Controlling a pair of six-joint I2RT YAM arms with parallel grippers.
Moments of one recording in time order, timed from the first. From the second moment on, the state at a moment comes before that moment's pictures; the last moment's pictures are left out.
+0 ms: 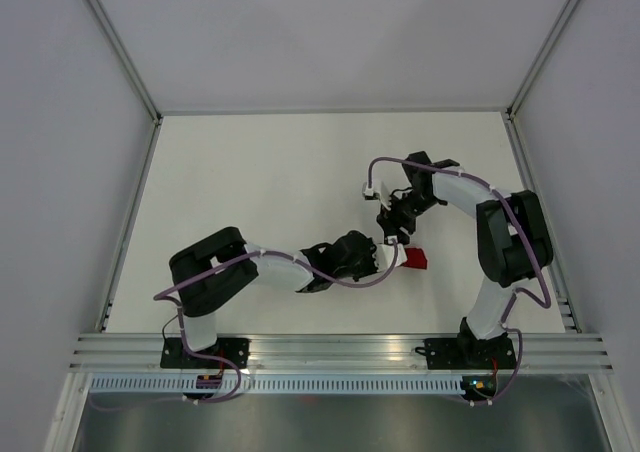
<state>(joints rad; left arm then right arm) -1.12 1.85 0.88 0.39 -0.06 0.38 0.29 1.84 1.21 -0.89 -0.70 -0.97</state>
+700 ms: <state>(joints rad) -1.01 1.97 1.08 0.29 0.08 0.10 0.12 1.58 1.11 -0.74 -0.54 -0.65</state>
